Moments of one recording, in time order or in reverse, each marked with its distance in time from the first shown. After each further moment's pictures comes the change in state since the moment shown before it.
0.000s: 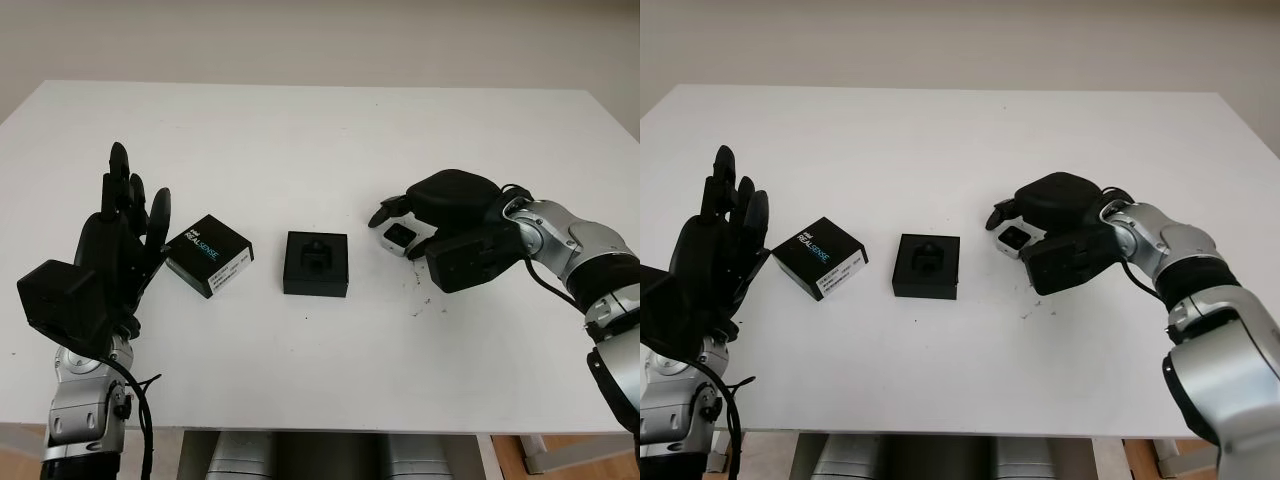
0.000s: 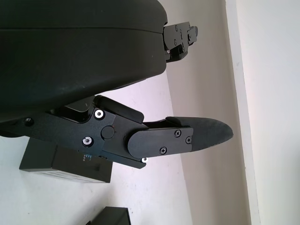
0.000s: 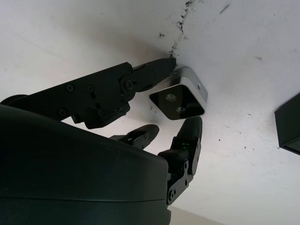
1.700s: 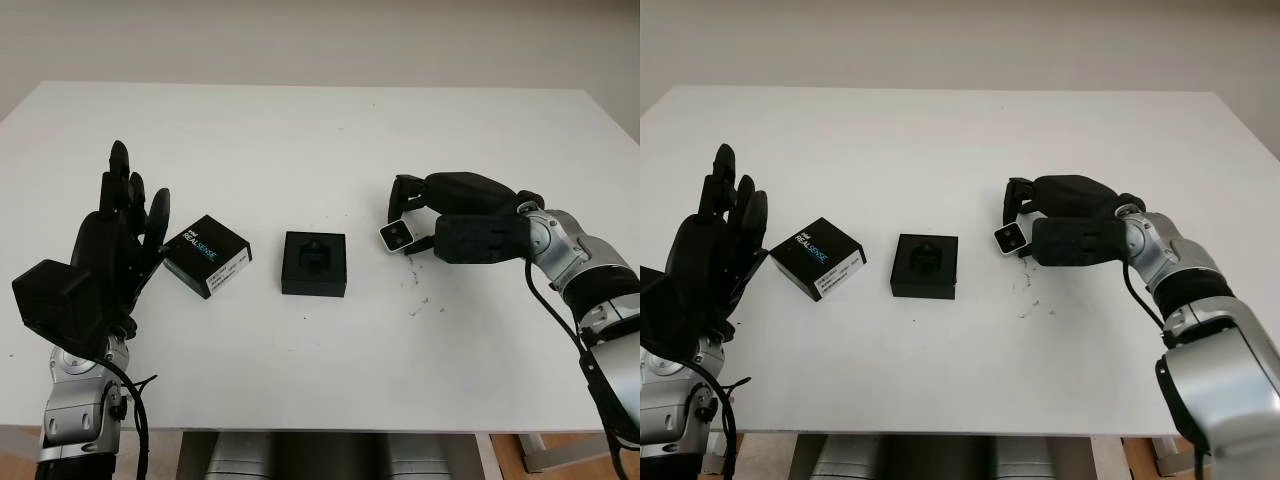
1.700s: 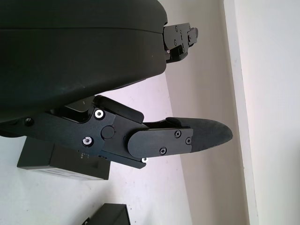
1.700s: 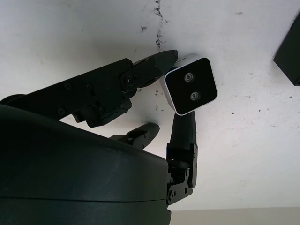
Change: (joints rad) left arm 0.002 0.004 0.001 -0.005 -0.012 0.000 -0.011; right arm 0.045 0.049 -0.141 0.069 0.269 0.084 0.124
